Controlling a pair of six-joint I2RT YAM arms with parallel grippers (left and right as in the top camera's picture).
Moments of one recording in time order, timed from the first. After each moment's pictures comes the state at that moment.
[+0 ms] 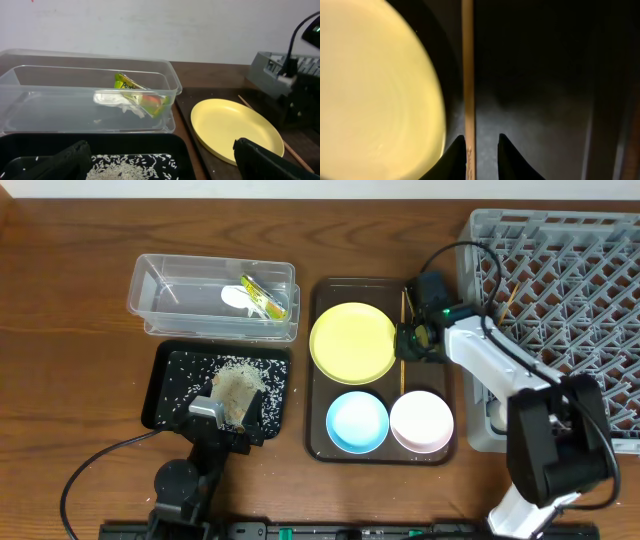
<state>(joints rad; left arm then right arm) -0.20 0.01 0.03 -0.13 0.07 -0.17 0.33 1.87 1.19 -0.62 -0.01 0.43</state>
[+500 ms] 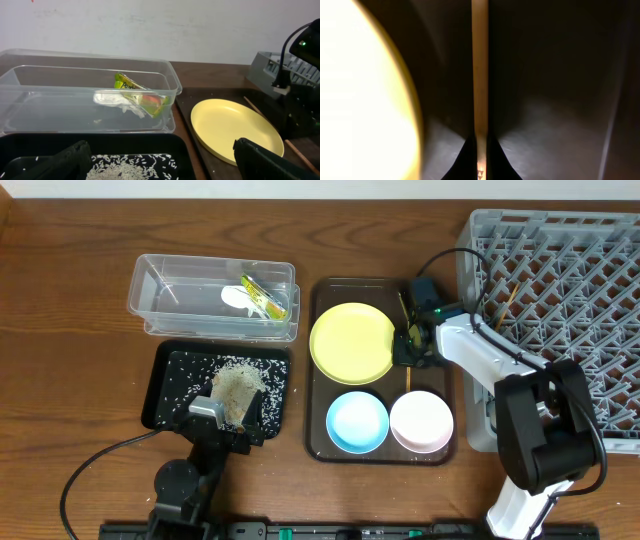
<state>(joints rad) -0.20 0.01 0.03 -0.13 0.07 -0.17 0.33 1.94 1.21 -0.66 0.01 0.45</state>
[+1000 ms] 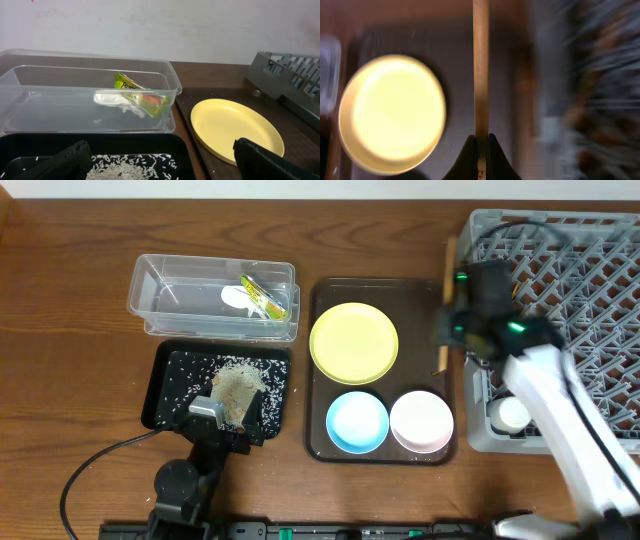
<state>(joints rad) -0.20 0.01 0.03 -0.13 0.07 -0.17 0.22 1.42 1.19 -0.73 0.07 0.31</state>
